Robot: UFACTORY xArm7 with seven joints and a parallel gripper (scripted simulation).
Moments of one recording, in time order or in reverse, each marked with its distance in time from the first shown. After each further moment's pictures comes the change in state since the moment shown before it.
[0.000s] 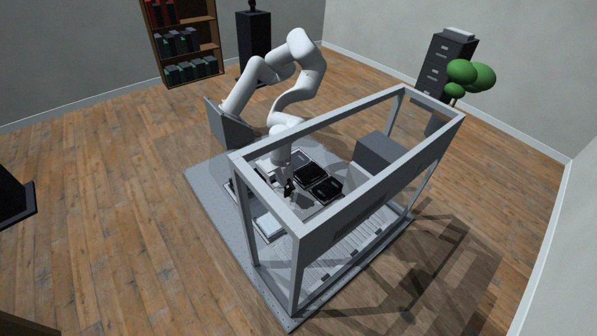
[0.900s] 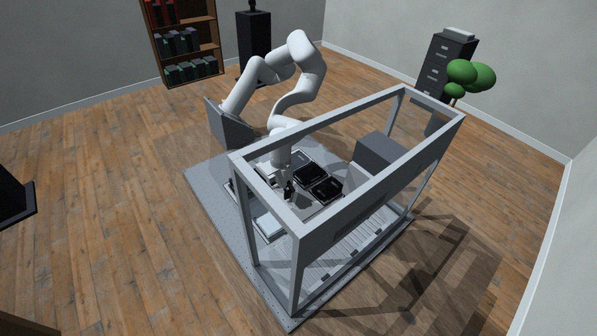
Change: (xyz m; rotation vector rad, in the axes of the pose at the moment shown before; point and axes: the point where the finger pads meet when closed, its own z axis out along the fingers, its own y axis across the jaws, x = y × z) arm 0.000 0.000 0.012 0.000 0.000 0.000
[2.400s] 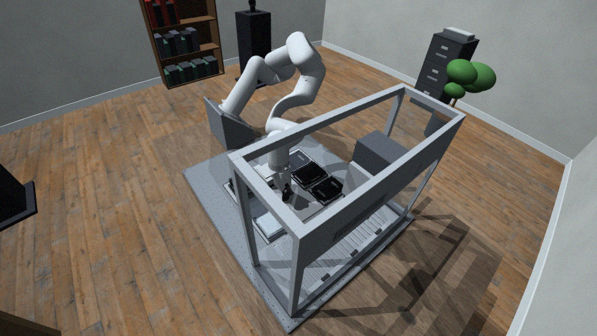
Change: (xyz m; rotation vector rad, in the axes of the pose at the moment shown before) arm 0.009 0.000 0.008 0.000 0.000 0.000
